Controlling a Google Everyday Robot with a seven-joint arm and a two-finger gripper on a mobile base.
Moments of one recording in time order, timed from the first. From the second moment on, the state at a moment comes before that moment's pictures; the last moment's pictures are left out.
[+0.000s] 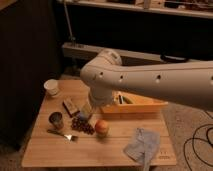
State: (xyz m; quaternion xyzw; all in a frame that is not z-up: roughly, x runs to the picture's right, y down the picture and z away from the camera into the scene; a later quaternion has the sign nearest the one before) arm -0.024 0.082 0.620 -0.25 0.13 0.55 0.79
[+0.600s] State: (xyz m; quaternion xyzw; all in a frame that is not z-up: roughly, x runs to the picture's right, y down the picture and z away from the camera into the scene) arm -0.025 0.082 0.620 -0.25 0.13 0.55 0.78
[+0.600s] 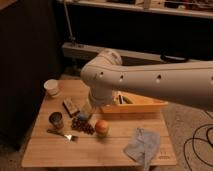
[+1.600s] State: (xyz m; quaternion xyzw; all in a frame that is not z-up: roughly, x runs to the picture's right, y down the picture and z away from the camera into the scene) arm -0.067 0.123 0.617 -0.40 0.07 0.61 0.68
